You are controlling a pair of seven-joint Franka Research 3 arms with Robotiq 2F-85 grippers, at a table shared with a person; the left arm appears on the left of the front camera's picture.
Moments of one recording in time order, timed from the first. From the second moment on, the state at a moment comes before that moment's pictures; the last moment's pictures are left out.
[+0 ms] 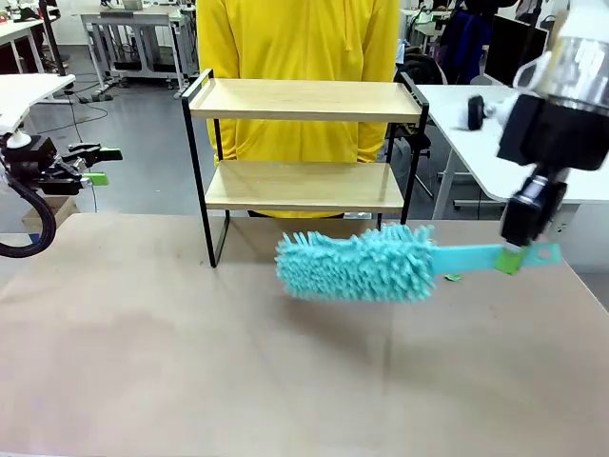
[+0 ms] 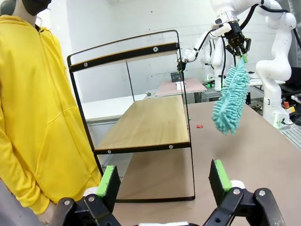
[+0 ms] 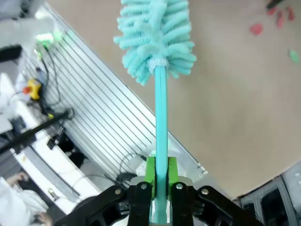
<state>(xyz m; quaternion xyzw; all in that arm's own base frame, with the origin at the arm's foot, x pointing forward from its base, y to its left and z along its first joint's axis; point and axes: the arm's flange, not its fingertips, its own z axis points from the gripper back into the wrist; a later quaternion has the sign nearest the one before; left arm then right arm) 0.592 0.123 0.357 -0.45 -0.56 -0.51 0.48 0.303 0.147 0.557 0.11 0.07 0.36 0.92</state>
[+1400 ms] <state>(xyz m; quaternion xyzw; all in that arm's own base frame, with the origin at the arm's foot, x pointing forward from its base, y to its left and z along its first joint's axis) 0.592 0.123 0.357 -0.45 -0.56 -0.51 0.48 0.292 0.104 0.529 0.04 0.13 0.41 0.90</state>
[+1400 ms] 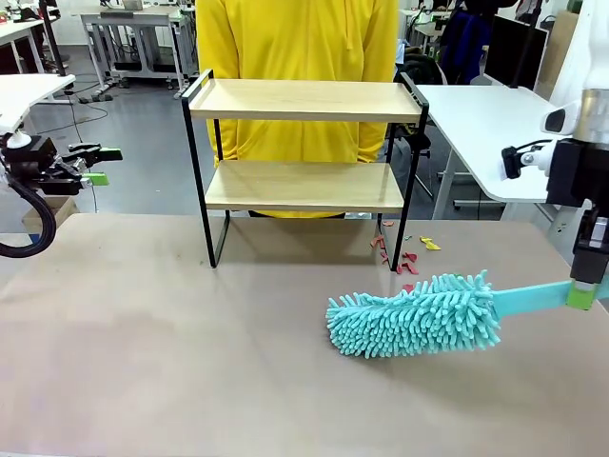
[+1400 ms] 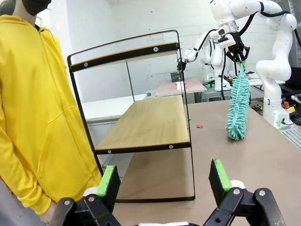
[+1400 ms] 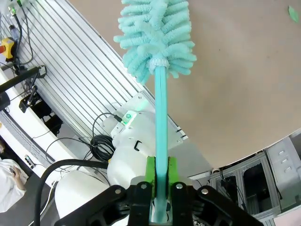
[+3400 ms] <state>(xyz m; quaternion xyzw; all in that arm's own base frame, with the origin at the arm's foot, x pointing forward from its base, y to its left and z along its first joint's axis) 0.386 -0.008 0.398 -0.47 -0.51 -0.43 0.58 0.424 0.048 0.525 0.20 -0.08 0.66 0.72</state>
